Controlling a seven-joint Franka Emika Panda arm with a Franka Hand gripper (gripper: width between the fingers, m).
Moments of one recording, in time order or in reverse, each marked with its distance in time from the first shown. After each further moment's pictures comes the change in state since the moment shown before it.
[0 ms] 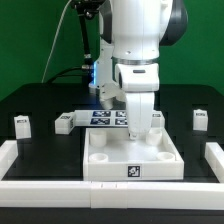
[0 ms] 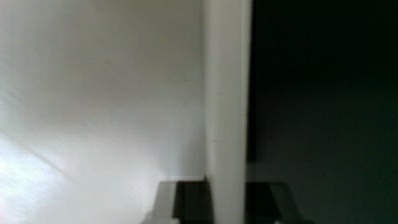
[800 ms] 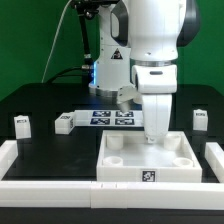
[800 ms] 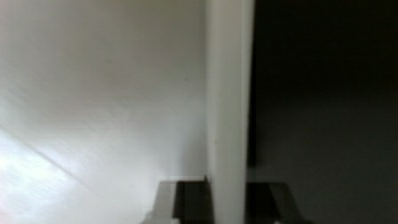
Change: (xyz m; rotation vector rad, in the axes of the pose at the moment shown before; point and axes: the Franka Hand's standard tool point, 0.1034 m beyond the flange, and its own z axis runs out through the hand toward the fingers) arm 0.038 0.023 0.000 -0.025 0.022 0.076
